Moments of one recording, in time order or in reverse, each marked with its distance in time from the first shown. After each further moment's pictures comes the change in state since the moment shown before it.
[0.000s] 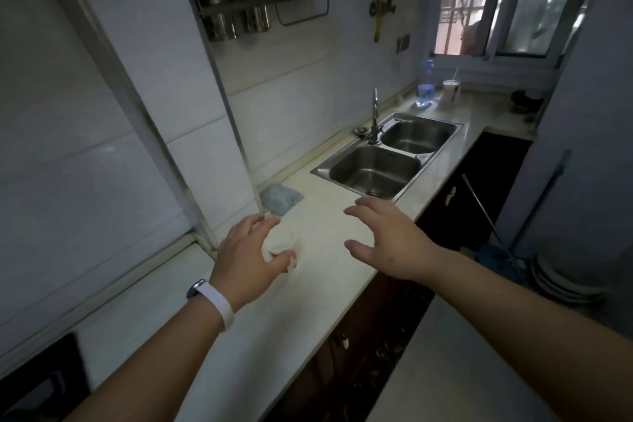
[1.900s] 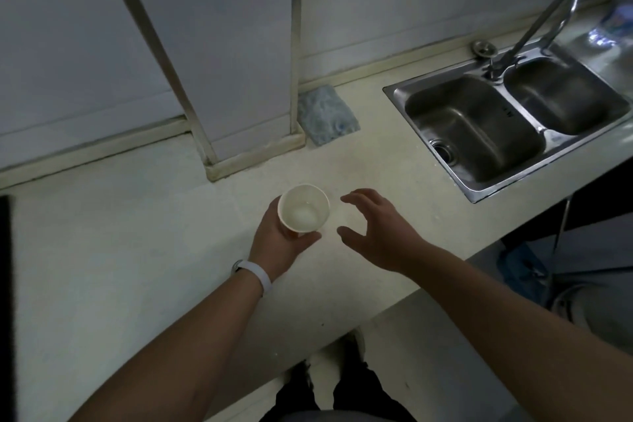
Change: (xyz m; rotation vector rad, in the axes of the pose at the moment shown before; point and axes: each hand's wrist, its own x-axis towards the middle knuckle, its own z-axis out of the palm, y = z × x) left_hand 0.112 -0.136 0.237 -0.756 0.078 -0.648; right_hand 0.213 0.075 0.188 0.103 -0.515 -0.084
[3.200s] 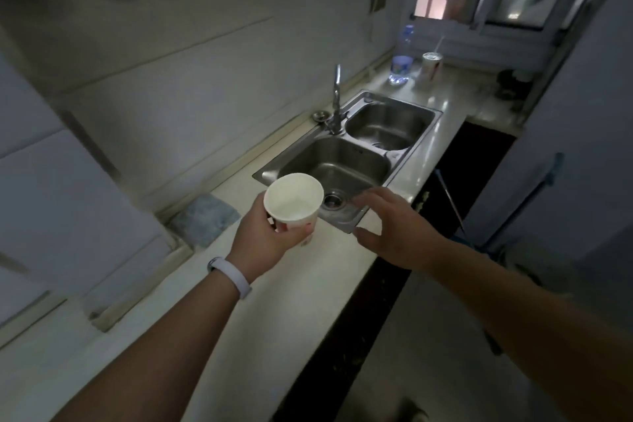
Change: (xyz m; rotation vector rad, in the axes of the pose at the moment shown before) left_hand -0.001 0.226 0.130 0.072 -0.342 0.510; right_hand -0.160 0.129 -0.160 0.023 0.499 0.167
